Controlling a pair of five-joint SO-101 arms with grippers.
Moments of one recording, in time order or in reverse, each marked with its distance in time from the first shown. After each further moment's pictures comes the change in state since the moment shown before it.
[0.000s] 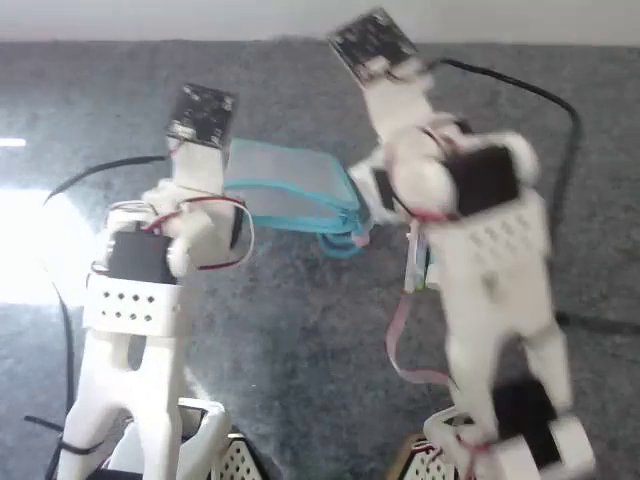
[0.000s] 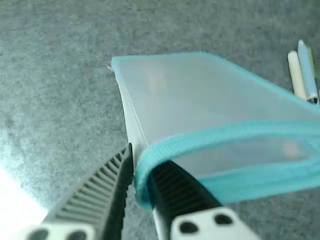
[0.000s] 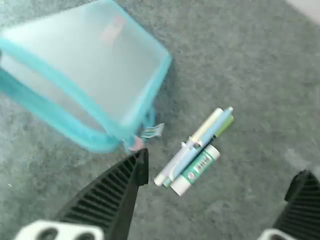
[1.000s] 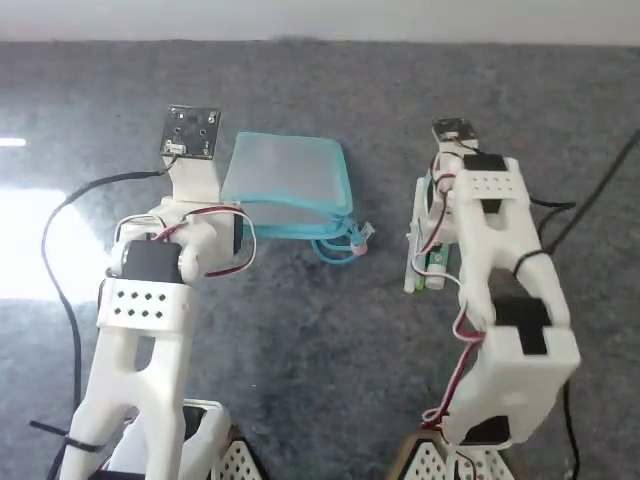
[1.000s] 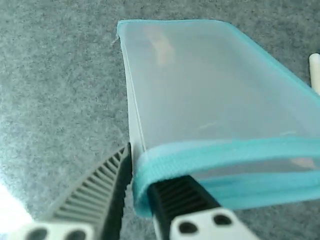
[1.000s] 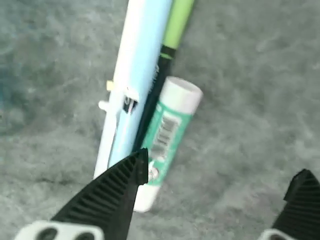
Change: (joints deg) left arm -0.7 -0.1 14.3 -11.3 4.0; right arm 18.4 34.7 27.3 -28.7 -8.4
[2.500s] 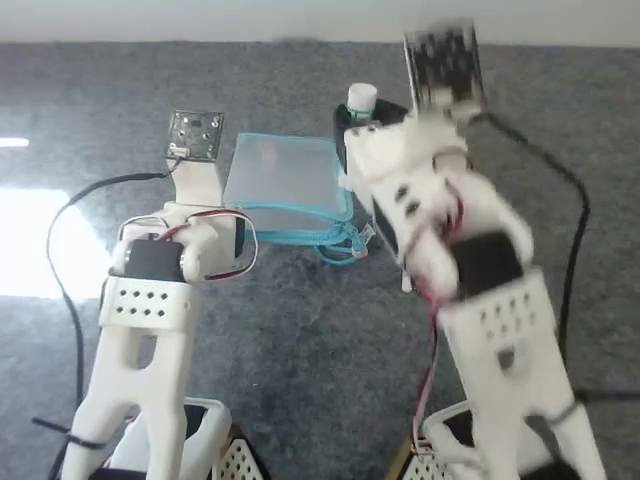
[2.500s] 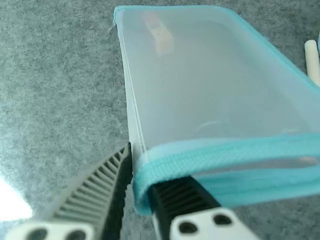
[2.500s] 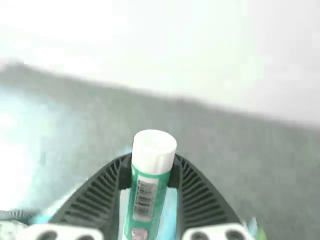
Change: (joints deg) left arm 0.1 0.0 -1.3 3.8 0.0; right arm -21.4 -55.3 12.2 -26.5 -12.7
